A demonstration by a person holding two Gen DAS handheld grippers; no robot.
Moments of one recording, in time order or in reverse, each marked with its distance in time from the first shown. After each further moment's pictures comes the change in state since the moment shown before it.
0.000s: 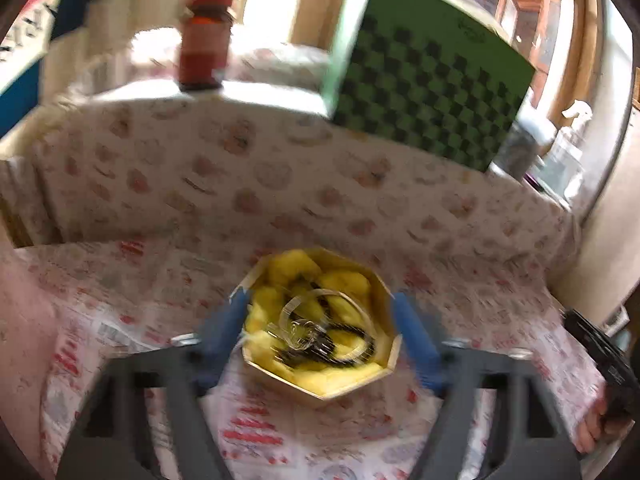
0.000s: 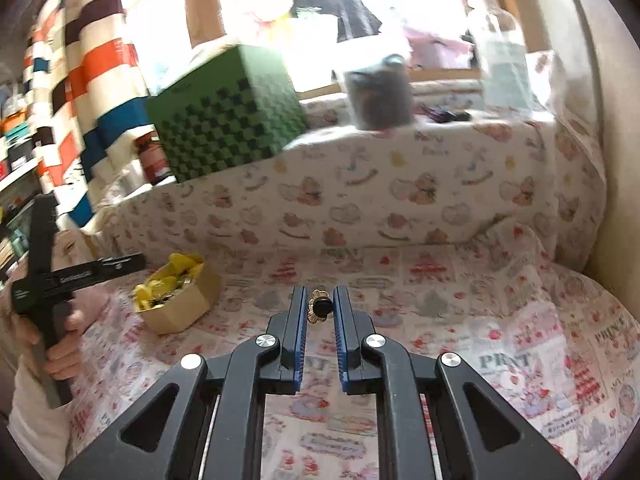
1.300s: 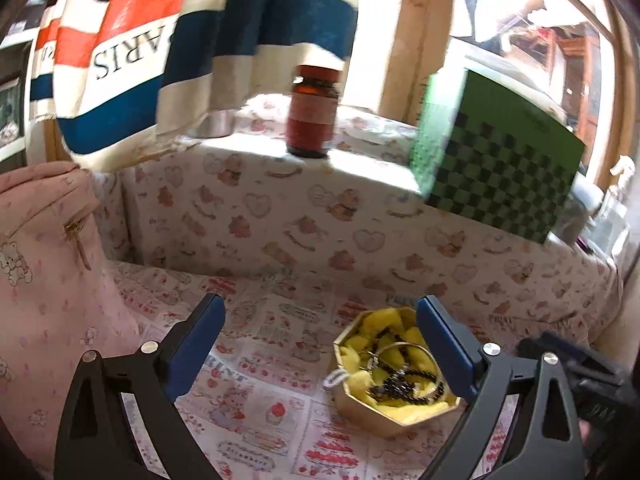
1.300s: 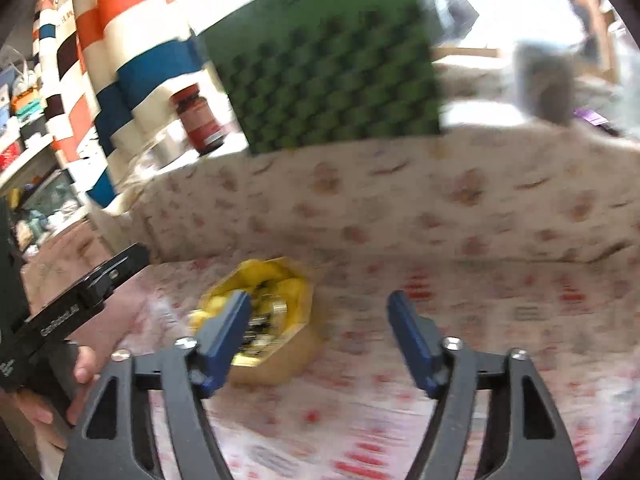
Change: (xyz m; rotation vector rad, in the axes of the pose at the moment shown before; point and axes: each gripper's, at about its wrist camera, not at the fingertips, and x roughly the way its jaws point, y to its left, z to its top) left arm -0.033 0.030 0.002 -0.077 -0.180 0.191; right arm 0.094 0.107 0.038 -0.038 0.126 0.059
